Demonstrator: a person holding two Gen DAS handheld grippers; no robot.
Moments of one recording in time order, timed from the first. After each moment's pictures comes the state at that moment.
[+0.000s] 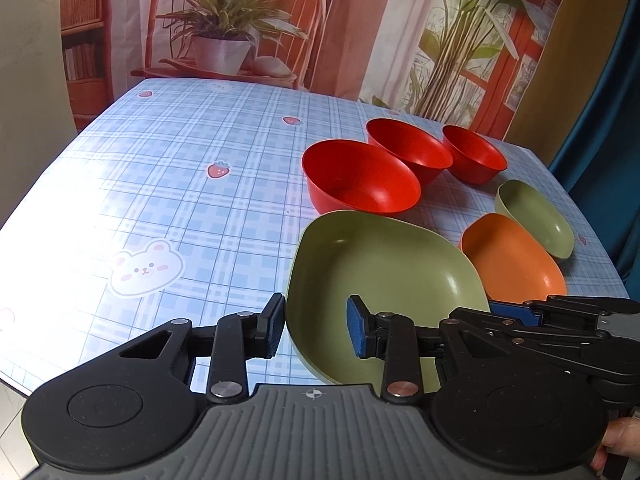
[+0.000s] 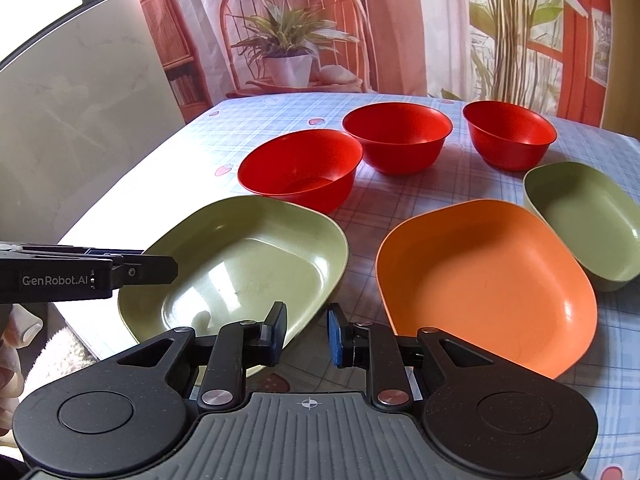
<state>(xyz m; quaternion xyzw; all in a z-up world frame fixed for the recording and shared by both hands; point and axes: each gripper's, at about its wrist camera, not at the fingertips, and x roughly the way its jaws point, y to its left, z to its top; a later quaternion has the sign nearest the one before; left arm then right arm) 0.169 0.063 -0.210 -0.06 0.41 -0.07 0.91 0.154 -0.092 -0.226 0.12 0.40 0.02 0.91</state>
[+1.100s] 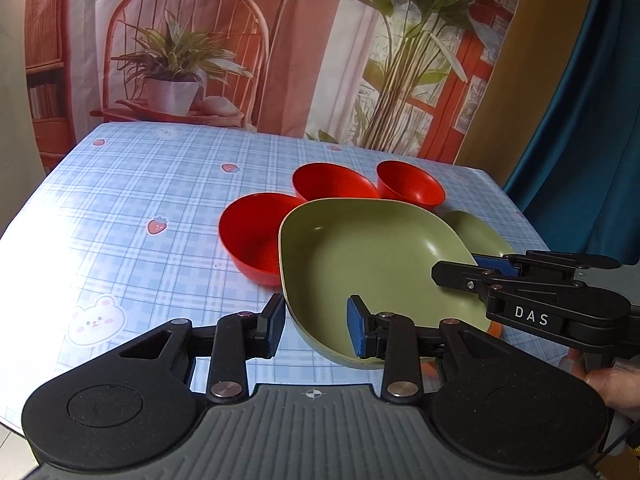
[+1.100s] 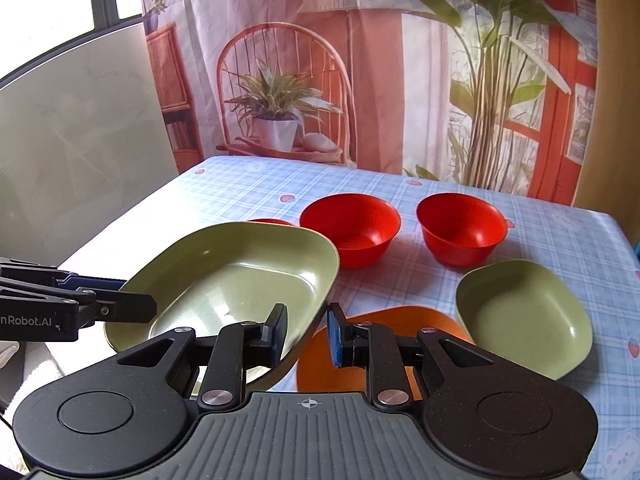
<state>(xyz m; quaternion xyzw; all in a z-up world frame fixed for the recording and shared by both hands) 0.170 0.018 -0.171 -0.05 0.37 -0.13 0.92 0.155 -0.149 -0.171 0.06 0.34 0.00 0.94</state>
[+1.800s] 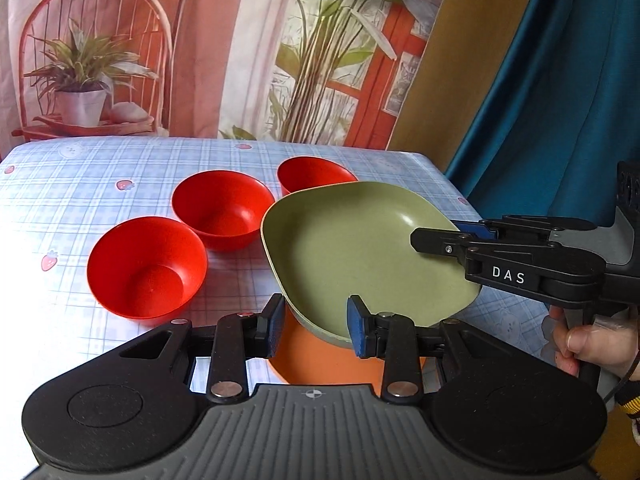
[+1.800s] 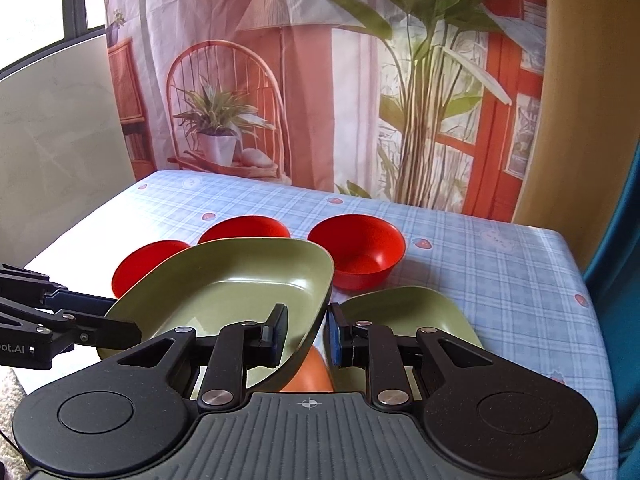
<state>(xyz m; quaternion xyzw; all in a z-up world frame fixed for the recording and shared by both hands) 0.209 -0.059 -0.173 -0.04 0.38 -0.21 0.90 0.150 -0.248 -0.159 0.05 0.33 -0.03 0.94</state>
